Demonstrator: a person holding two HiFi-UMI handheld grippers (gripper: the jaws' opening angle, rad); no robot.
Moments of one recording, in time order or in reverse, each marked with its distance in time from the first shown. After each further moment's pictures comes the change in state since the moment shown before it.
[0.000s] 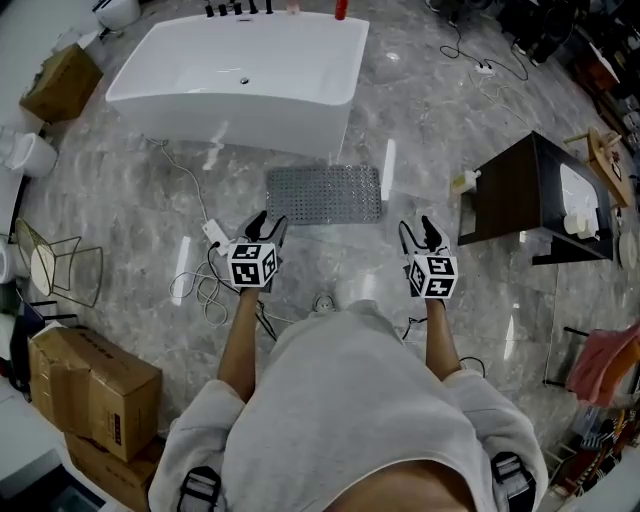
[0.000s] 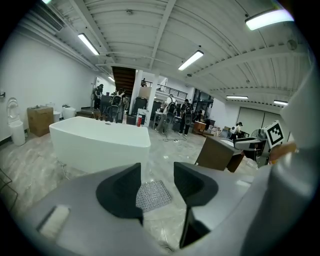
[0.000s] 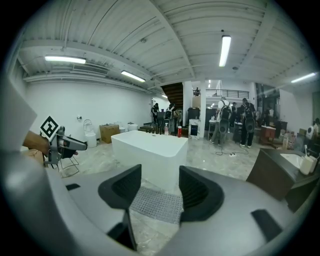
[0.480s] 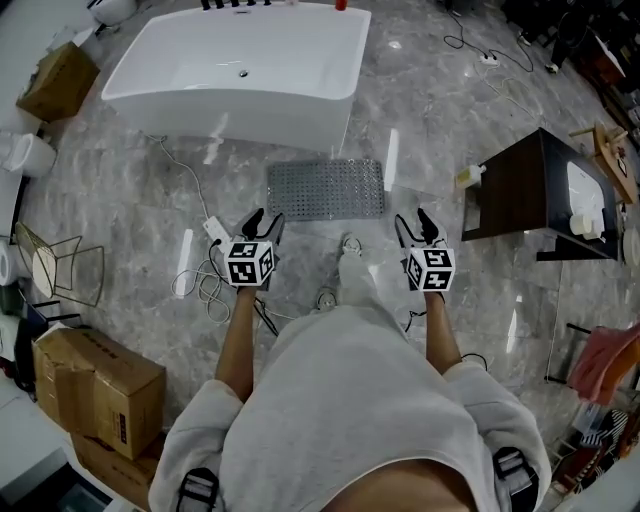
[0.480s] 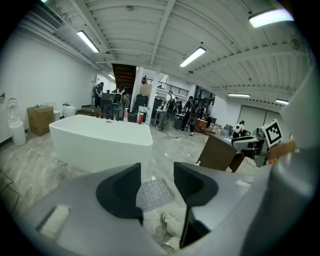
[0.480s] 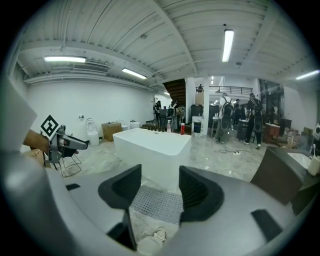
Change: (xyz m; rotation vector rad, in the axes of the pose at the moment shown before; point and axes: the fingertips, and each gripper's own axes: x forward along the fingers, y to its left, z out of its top) left arm 0.019 0.018 0.000 -0.002 0.036 0.013; right arm 0.039 0.002 -0.003 0.002 0.033 0.041
